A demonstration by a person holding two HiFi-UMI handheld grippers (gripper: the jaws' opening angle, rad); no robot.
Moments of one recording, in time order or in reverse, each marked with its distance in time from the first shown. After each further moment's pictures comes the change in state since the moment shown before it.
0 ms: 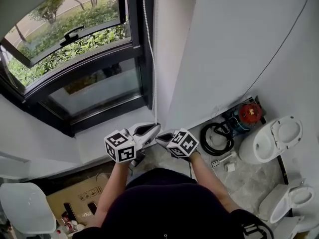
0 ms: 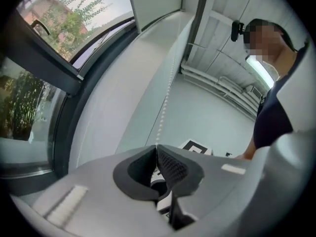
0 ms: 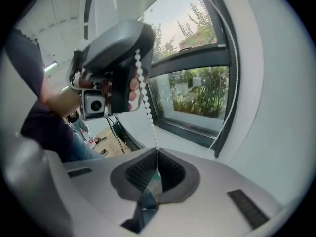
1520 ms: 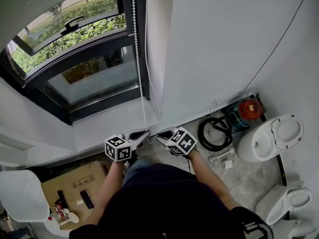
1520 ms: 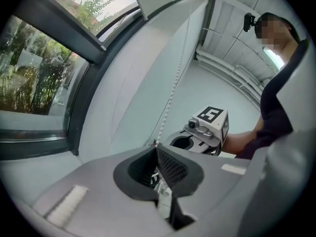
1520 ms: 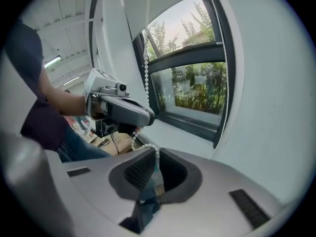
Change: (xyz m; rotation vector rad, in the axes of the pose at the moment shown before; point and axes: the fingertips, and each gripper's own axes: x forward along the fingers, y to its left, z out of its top) left arm -0.012 0.009 -0.141 -0.124 0.133 0.138; right arm -0.019 0.015 -0.064 -0.027 0.014 0.002
